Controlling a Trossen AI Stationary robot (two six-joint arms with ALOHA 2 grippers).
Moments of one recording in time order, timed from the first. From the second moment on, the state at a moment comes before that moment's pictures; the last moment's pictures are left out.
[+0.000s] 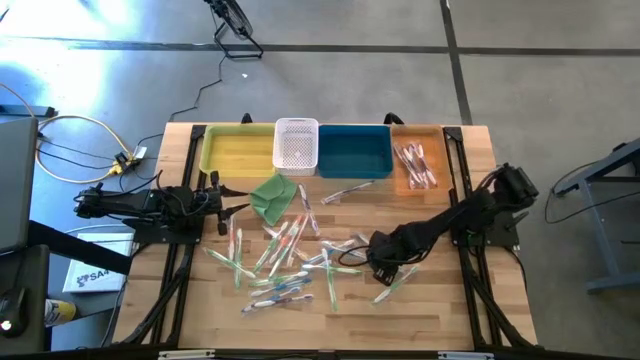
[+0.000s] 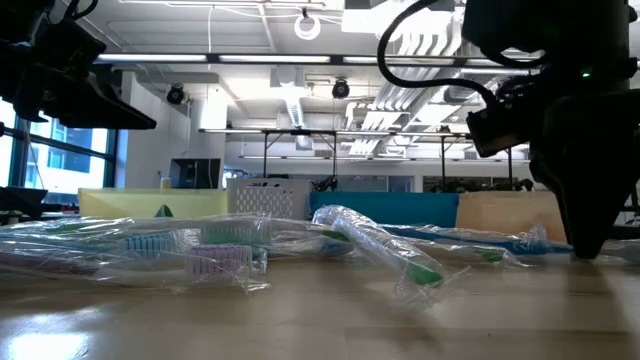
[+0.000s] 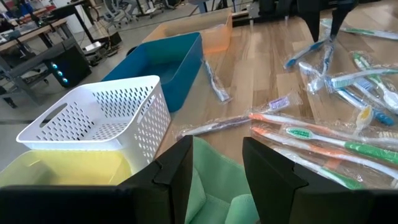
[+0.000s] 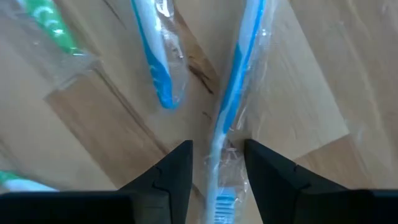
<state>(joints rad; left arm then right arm) -0.11 0.01 0.14 -0.37 -0.40 0.15 0.39 1.69 0.88 -0.63 -0.02 0.97</state>
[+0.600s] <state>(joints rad) -0.11 0.01 0.14 -0.37 -0.40 0.15 0.39 1.71 0.88 -0.62 -0.02 0.97</state>
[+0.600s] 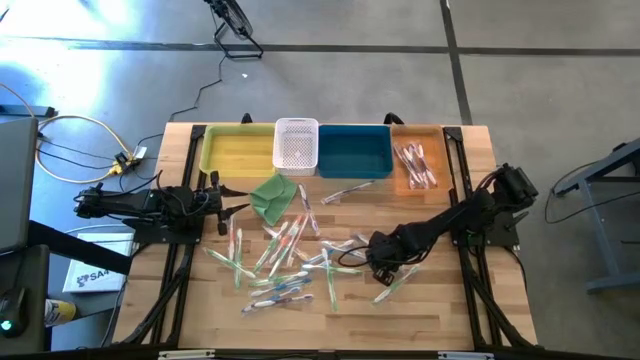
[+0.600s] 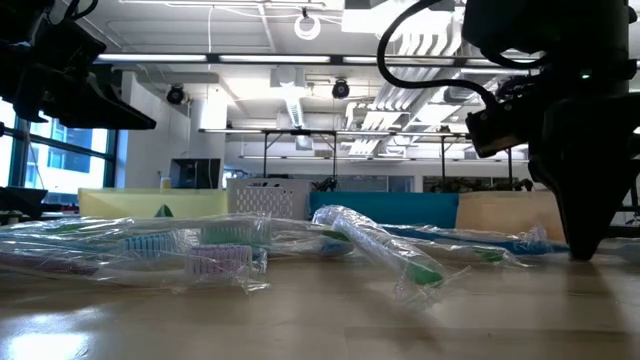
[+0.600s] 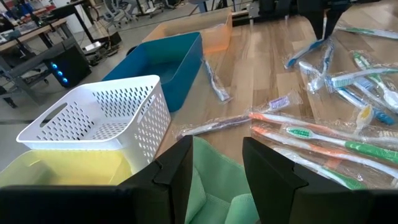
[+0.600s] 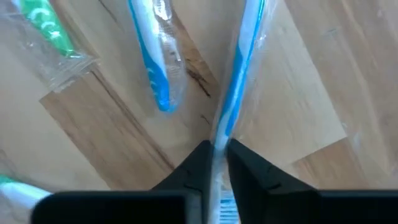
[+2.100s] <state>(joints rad) -0.11 0.01 0.14 -0.36 -0.40 0.15 0.17 1.33 1.02 -0.80 0.27 0.63</state>
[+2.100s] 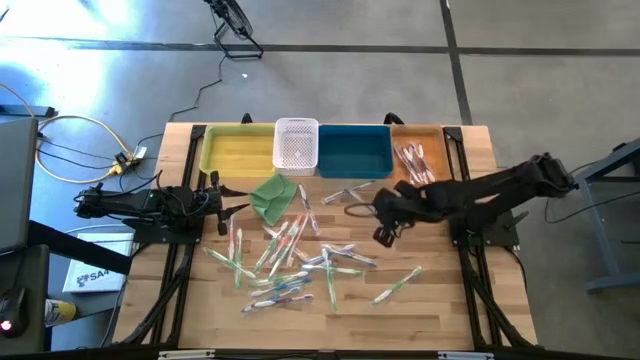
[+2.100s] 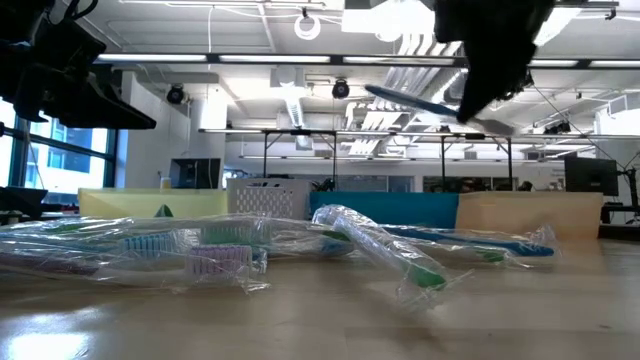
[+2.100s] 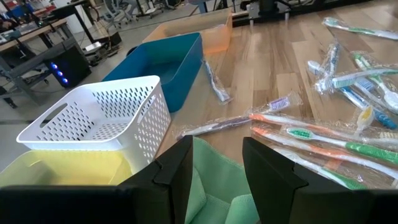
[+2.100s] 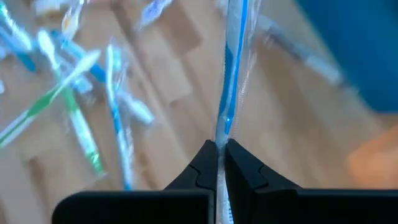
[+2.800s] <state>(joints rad) -0.11 0.01 0.14 -0.36 -0.40 0.15 -0.28 1.35 1.11 -0.74 0.26 0.09</state>
